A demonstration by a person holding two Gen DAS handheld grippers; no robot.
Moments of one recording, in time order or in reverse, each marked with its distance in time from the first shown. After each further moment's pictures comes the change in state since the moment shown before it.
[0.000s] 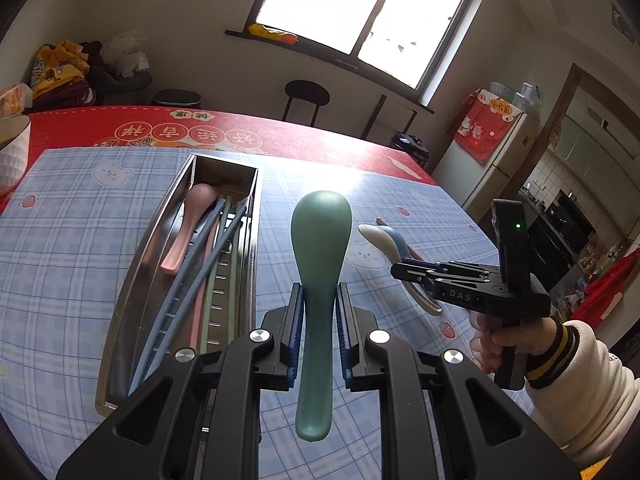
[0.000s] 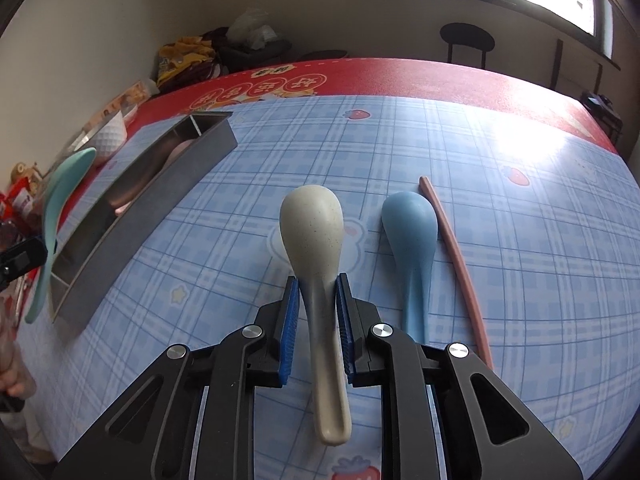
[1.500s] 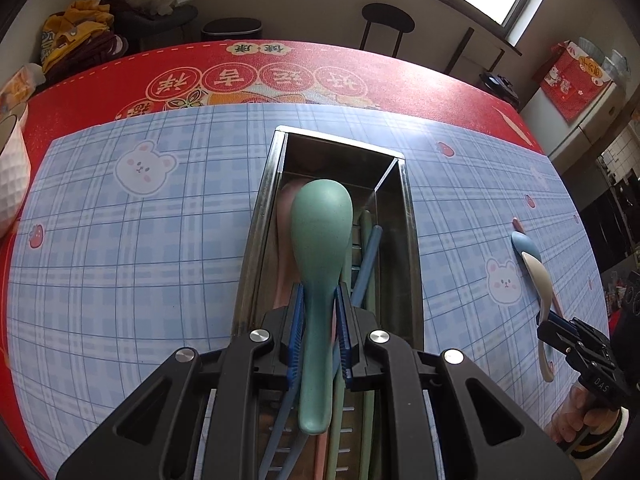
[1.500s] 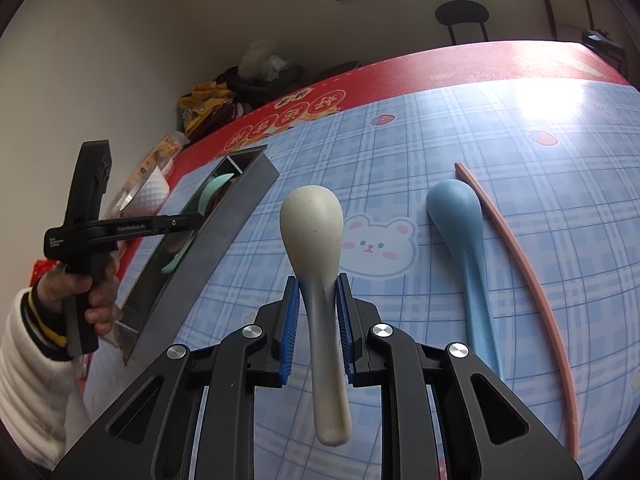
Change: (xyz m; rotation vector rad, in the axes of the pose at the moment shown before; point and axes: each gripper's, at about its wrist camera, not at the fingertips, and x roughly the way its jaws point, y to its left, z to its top) left arm 0.110 0.084 0.079 -0.052 0.337 0.248; right arm -0.005 -0.005 -0.011 0.182 -0.052 0.177
